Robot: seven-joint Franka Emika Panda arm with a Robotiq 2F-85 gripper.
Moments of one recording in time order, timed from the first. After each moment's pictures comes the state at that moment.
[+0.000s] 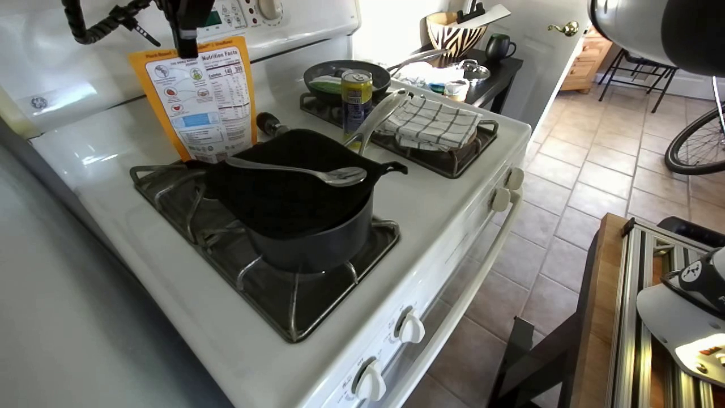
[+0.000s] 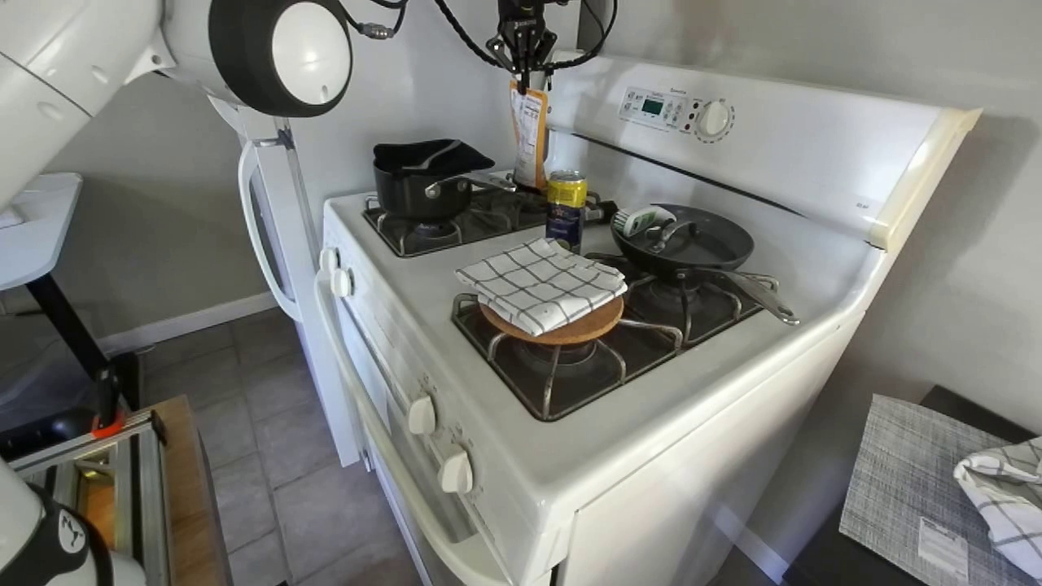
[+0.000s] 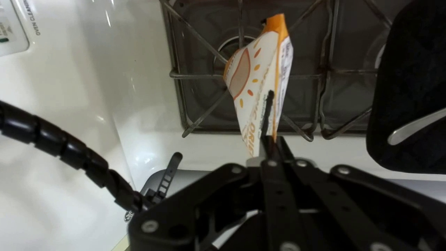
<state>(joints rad) 0.34 0.91 0.14 -0.46 -0.09 1.59 -1.03</state>
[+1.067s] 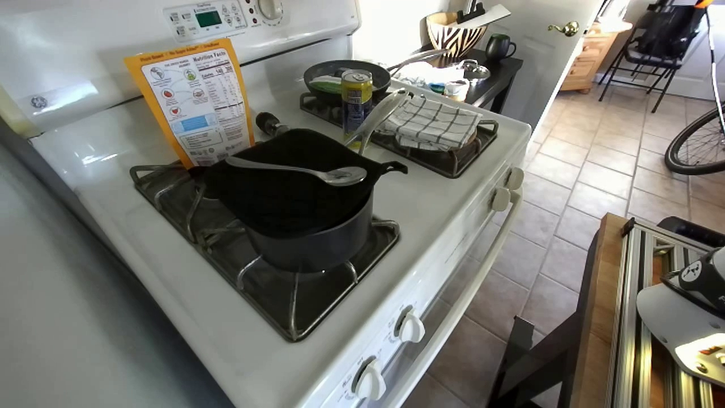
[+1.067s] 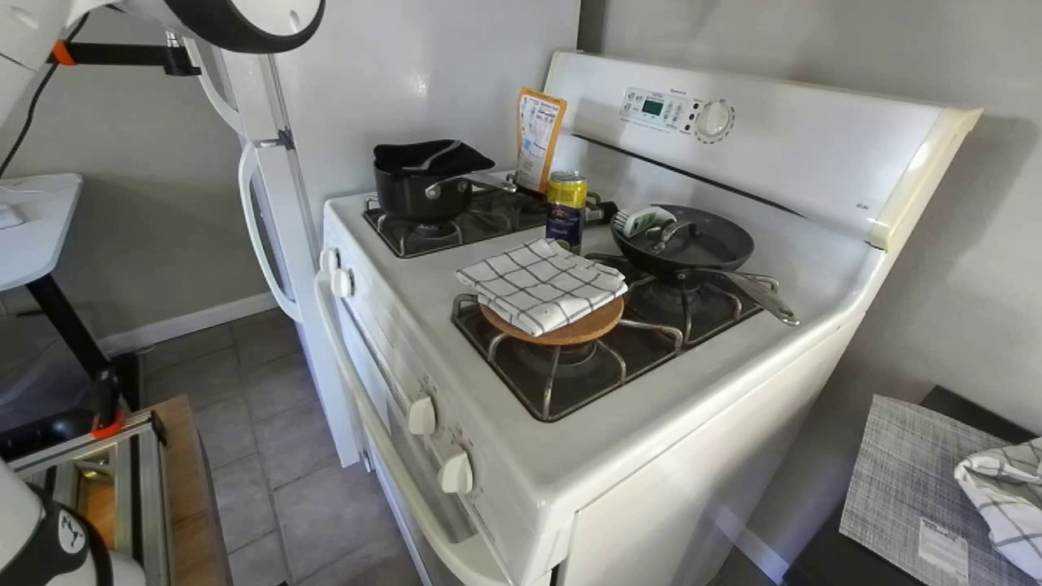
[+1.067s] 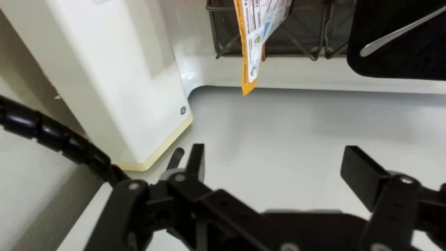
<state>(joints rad) 0.25 0.74 0.19 -0.43 0.07 1.59 -1.04</state>
